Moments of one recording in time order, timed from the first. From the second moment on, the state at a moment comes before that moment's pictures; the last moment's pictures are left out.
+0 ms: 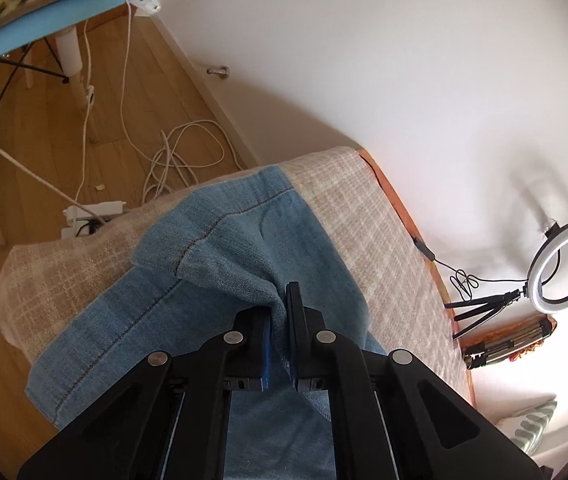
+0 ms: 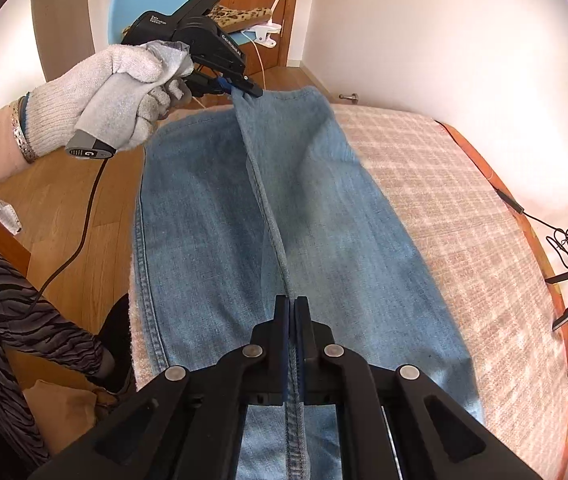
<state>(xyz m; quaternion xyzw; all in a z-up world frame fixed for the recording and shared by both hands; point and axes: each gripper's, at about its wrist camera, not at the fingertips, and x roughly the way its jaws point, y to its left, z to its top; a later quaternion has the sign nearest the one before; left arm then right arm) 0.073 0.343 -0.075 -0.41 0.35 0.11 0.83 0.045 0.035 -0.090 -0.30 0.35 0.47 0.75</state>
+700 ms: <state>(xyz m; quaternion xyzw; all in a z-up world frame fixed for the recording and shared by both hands) -0.019 0.342 -0.121 -0.31 0.44 0.12 0.84 0.034 0.082 -0.096 -0.32 0.39 0.55 0.67</state>
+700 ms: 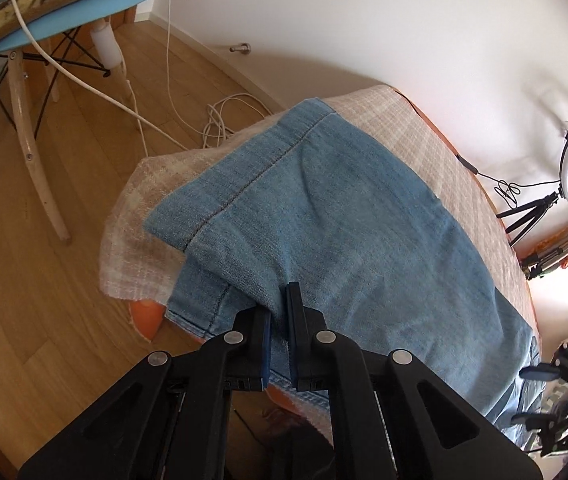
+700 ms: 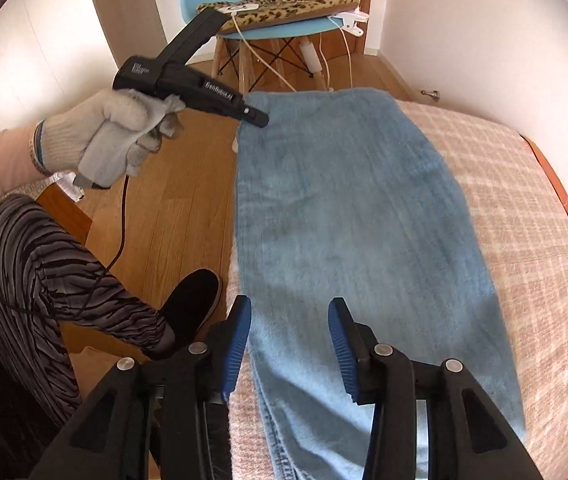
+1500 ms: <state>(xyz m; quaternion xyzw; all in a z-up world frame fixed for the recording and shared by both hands) -0.049 0.352 -0.097 -0.26 0.43 0.16 0.85 0.092 0.032 -0.088 -0.22 0.39 0.42 0.79</state>
